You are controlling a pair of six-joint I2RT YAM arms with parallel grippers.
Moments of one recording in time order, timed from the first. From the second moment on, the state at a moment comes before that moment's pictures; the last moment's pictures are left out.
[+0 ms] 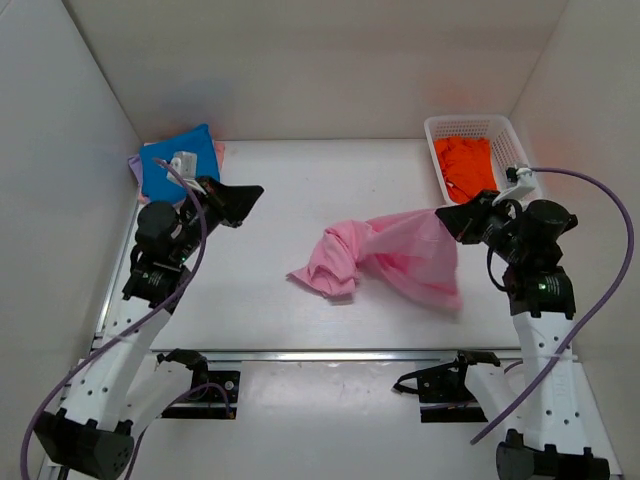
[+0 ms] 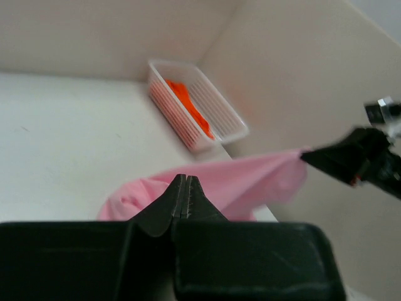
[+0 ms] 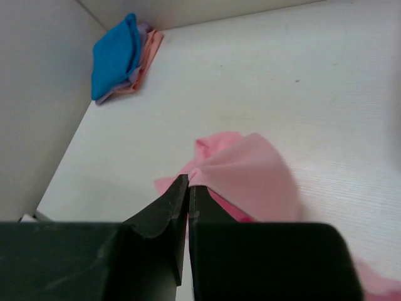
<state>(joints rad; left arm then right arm) -0.30 0.88 0.89 0.06 0.32 -0.63 -0.07 0.80 0.98 -0.44 -0.54 0.39</state>
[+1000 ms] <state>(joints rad) -0.83 1.65 0.68 0.43 0.18 -0.81 0.08 0.80 0.68 -0.39 -0.55 0.48</state>
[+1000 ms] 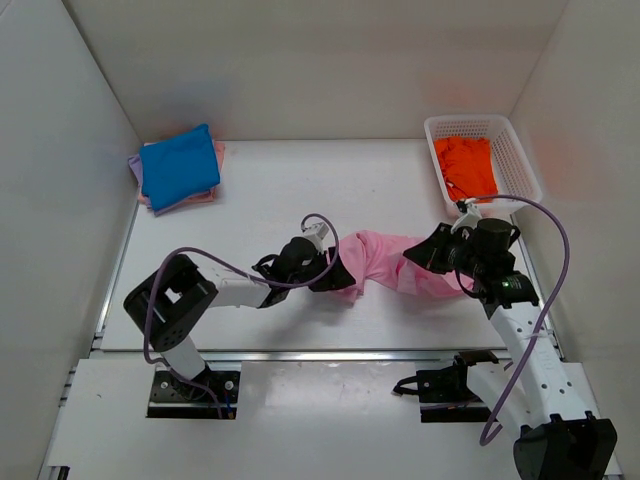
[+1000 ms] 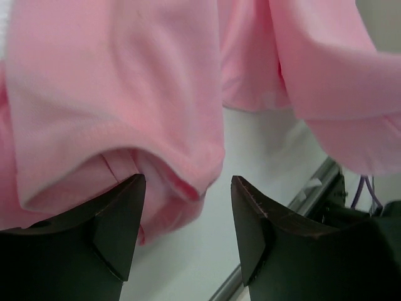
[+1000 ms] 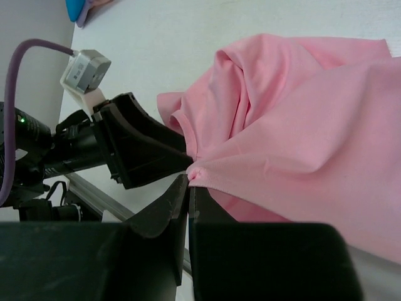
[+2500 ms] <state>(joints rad) -0.32 0.62 1.20 -0.24 0.22 -0.67 -0.02 0.51 1.40 -0.53 -0.36 0.36</state>
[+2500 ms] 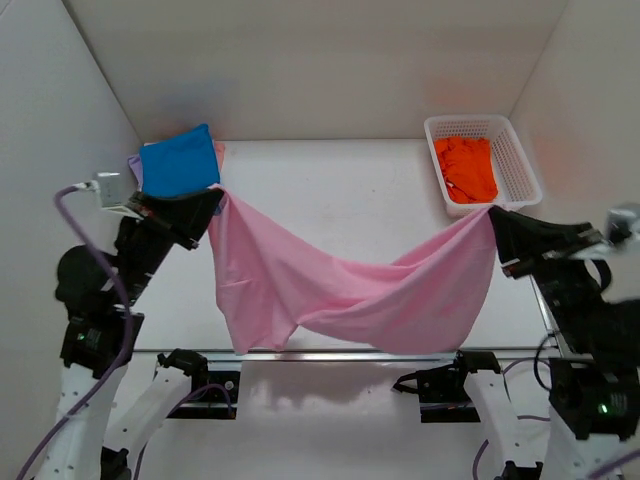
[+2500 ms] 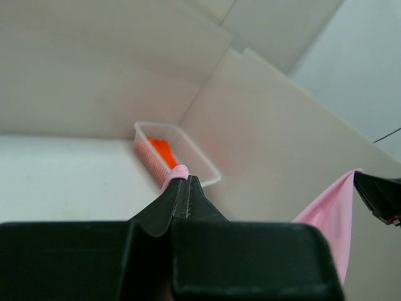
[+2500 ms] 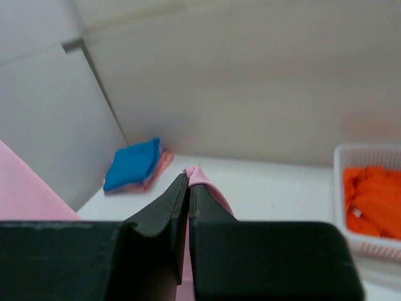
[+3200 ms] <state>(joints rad) 0.00 1.29 0.80 0.00 0.21 -0.62 -0.05 1.48 1.34 -0.39 -0.47 0.29</state>
